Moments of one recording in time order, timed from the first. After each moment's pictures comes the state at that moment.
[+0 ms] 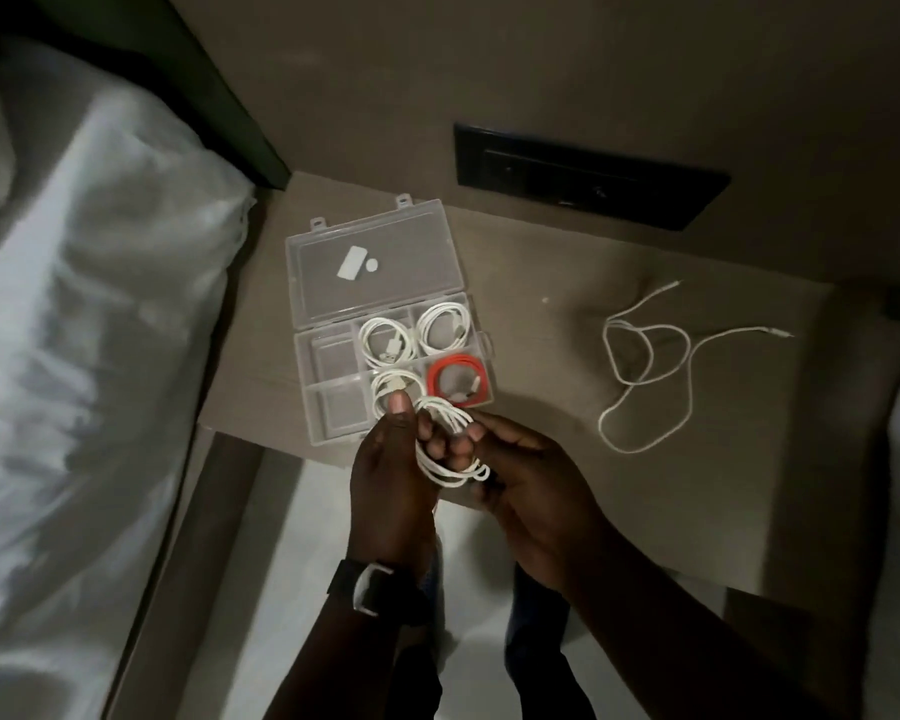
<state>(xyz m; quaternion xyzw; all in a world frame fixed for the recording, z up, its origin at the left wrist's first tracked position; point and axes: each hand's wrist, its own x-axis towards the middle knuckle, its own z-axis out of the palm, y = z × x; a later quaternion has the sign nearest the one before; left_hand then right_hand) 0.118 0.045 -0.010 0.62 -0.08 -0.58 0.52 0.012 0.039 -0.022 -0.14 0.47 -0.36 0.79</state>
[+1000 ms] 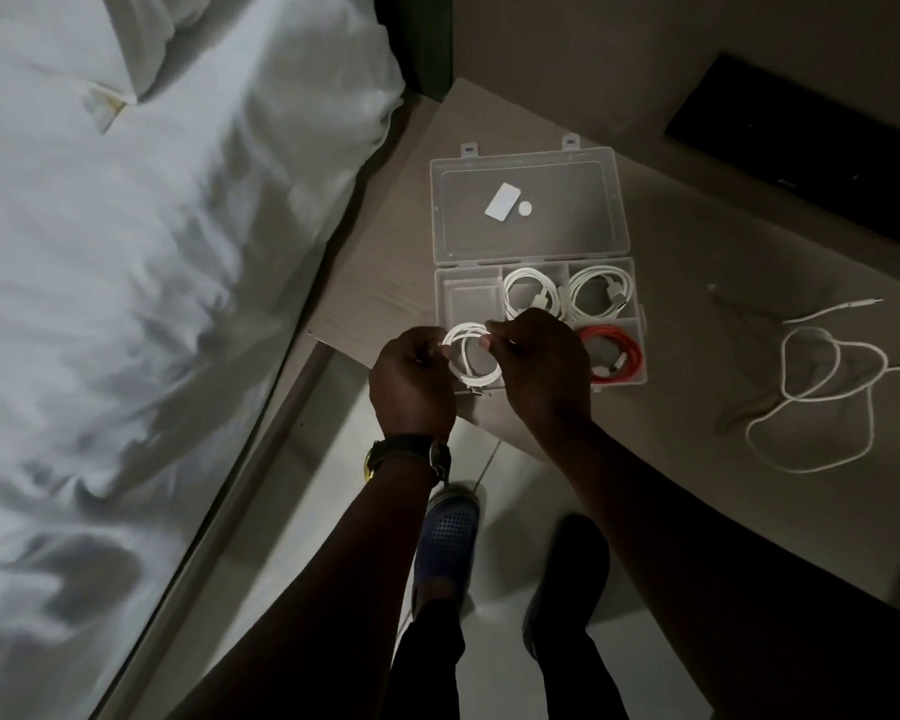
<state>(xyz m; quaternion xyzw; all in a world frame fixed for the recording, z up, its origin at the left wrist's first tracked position) 0.265 0.042 -0.113 0.84 -0.28 -0.30 0.36 0.149 -0.005 -0.114 -0.72 0.59 -0.22 0.30</state>
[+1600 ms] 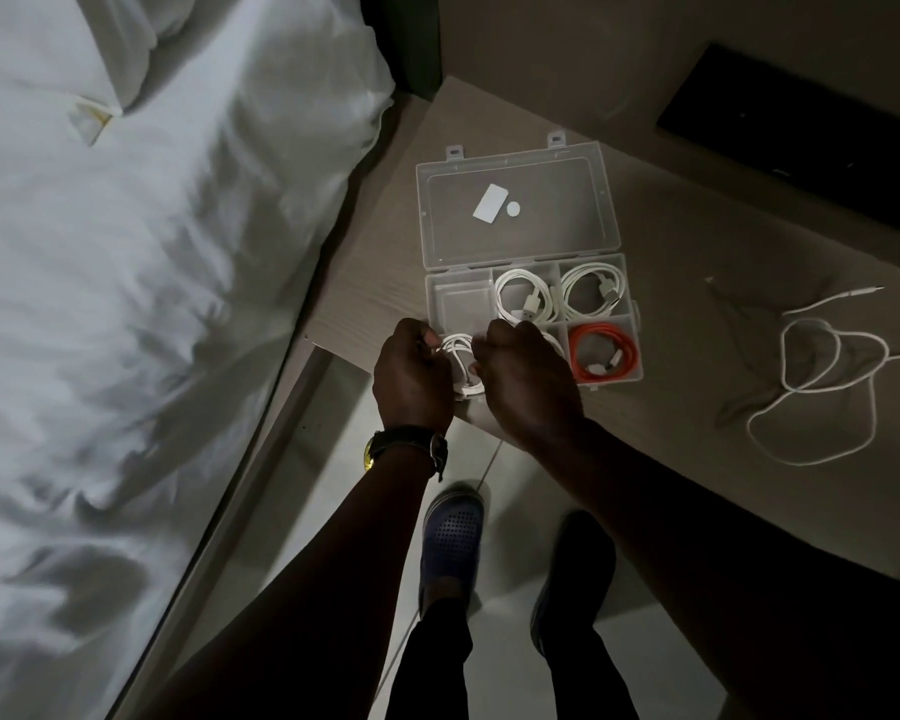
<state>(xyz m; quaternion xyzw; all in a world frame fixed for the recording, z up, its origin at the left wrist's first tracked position) 0.266 0.034 -0.124 0.84 -0.33 -0.29 0.32 0.149 -0.004 -0.120 -0.86 0.48 0.00 0.18</state>
